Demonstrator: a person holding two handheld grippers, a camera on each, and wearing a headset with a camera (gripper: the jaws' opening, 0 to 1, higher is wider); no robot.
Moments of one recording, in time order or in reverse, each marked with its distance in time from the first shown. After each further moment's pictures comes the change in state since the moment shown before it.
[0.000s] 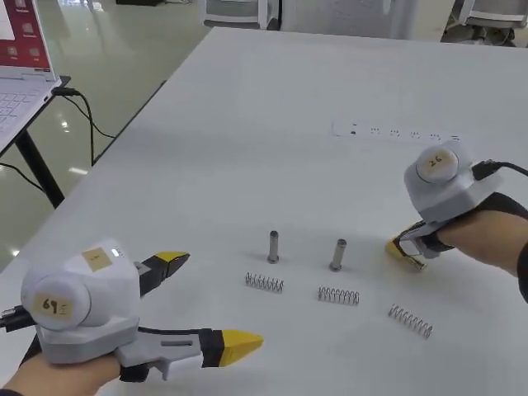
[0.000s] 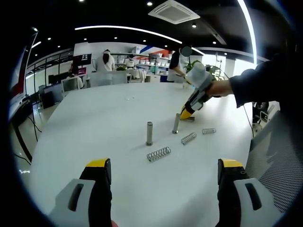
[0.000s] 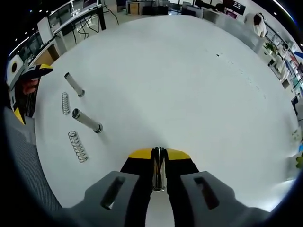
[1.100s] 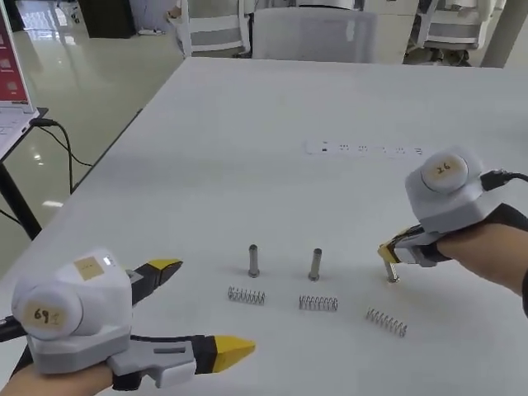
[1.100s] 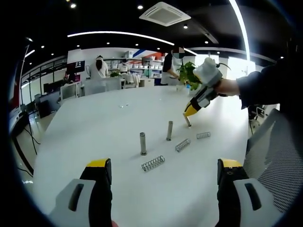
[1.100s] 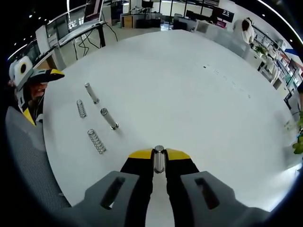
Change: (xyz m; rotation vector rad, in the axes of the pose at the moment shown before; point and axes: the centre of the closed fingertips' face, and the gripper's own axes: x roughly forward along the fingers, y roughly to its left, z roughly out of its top) left arm 0.001 -0.015 0.019 0.065 -0.024 -0.036; right arm -0.055 0.010 -0.005 0.045 -0.127 -0.055
